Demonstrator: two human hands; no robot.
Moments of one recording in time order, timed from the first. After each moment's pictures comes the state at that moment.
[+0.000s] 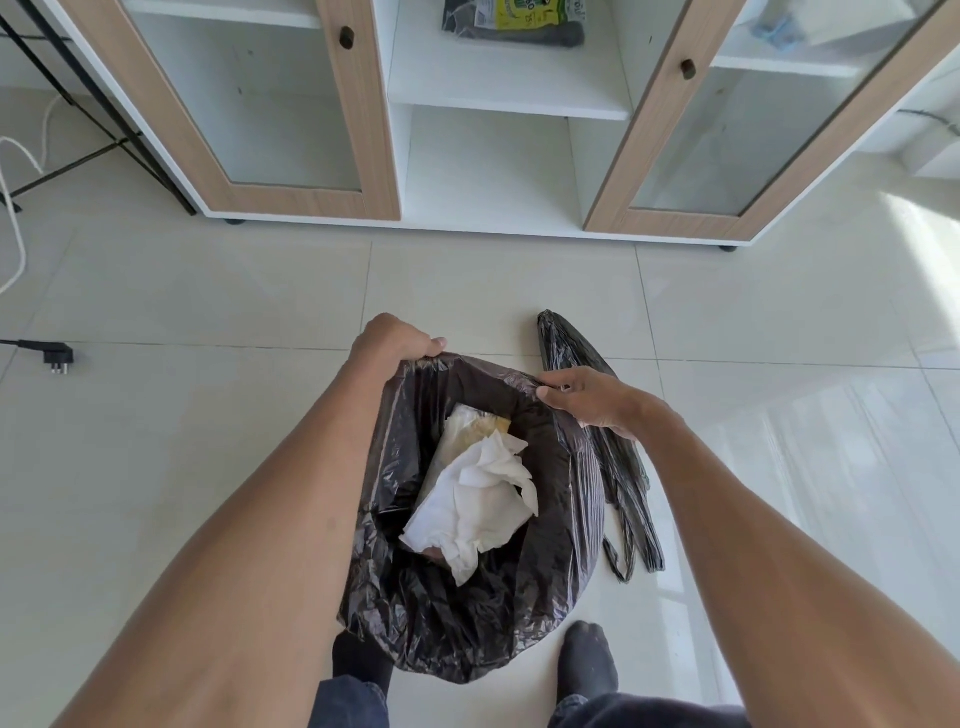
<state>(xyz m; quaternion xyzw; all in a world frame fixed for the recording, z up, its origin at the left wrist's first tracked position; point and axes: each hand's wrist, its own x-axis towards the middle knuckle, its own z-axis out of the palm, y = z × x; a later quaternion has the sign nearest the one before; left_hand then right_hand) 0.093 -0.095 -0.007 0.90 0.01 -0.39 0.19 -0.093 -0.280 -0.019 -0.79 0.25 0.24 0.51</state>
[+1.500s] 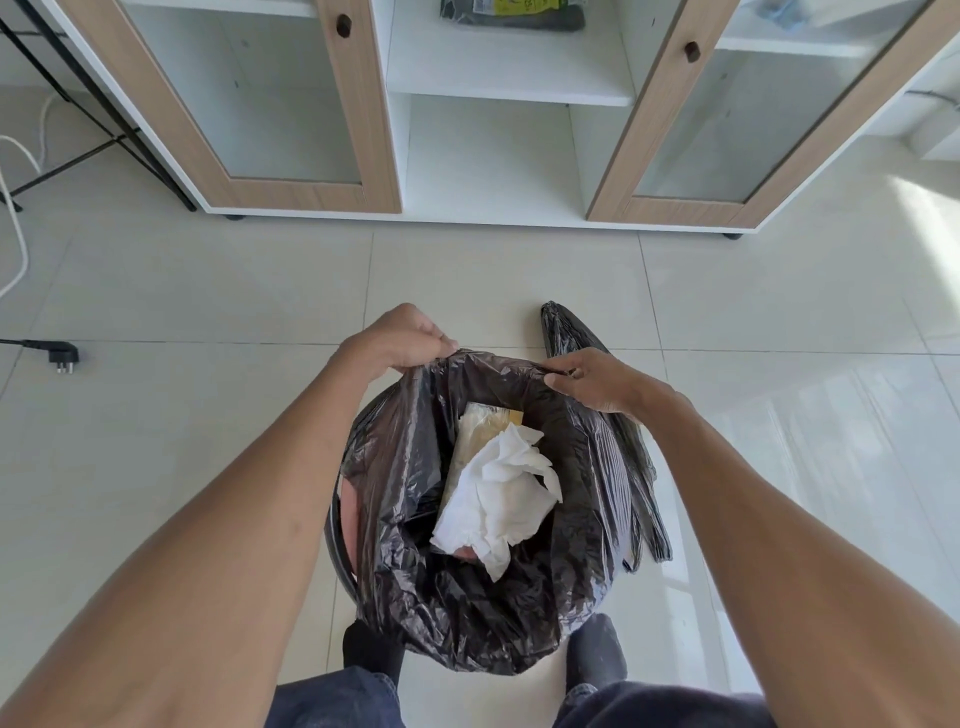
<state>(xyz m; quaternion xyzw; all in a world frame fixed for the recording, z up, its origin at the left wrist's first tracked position) 0.084 -0.082 0.001 0.86 -0.16 -0.40 0.28 -0.087 -0.286 -0.017 -0.85 0.24 0.22 0.41</state>
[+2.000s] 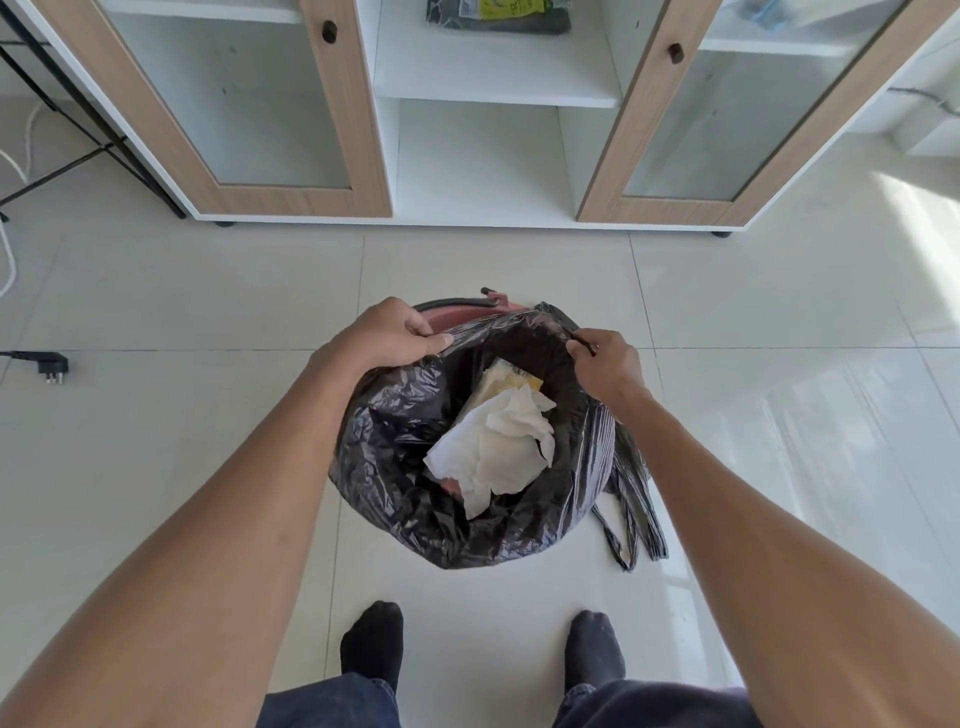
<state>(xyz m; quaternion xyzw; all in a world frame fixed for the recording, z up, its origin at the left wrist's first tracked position) 0.090 -0.077 0.009 0.88 -0.22 -0.35 0.24 -0.084 -0.283 -0.023 -0.82 0.44 0.01 0.37</state>
